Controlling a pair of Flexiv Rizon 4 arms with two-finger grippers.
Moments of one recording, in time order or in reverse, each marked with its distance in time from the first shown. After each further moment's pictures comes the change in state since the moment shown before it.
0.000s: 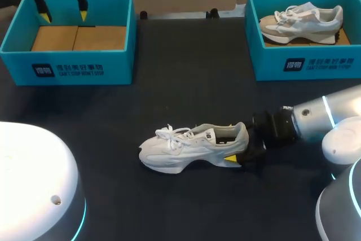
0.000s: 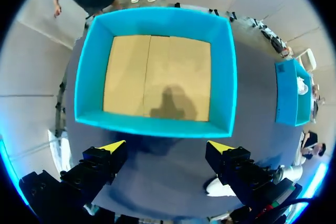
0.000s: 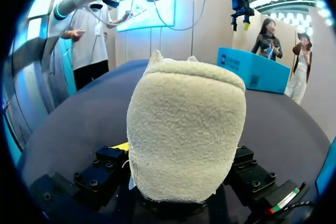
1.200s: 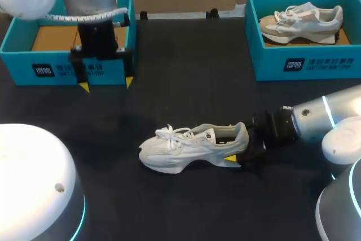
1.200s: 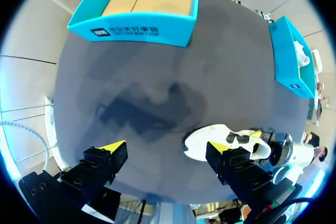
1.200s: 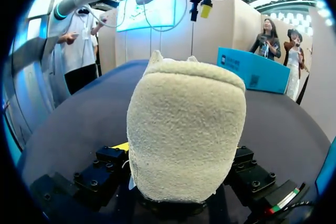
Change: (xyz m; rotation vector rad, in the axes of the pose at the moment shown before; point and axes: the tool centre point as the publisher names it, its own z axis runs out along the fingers) left arm 0.096 0.231 0.030 -0.050 -0.034 -0.098; right arm 0.000 0.000 0.000 0.000 0.000 0.000
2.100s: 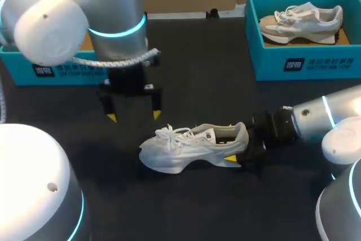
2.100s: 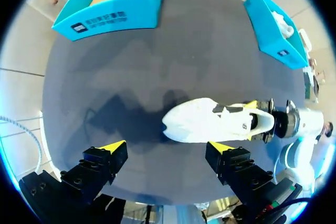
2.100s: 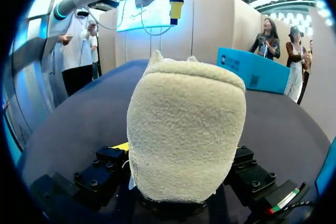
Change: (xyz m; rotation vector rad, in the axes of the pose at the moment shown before) left arm 0.056 0.078 0.035 0.061 0.038 0.143; right arm 0.000 0.000 0.000 0.000 0.000 0.000
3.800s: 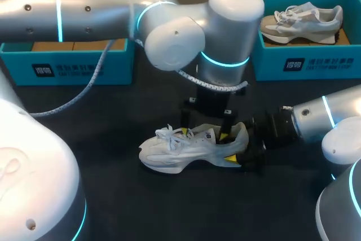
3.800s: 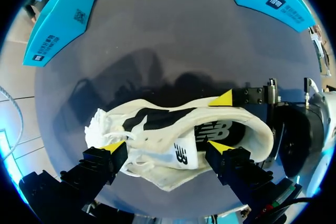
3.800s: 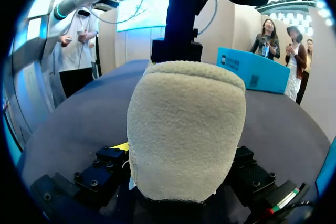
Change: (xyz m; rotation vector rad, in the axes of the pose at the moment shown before) left arm 0.154 -0.004 0.097 -0.062 -0.140 0.152; right arm 0.000 0.000 0.000 0.000 0.000 0.000
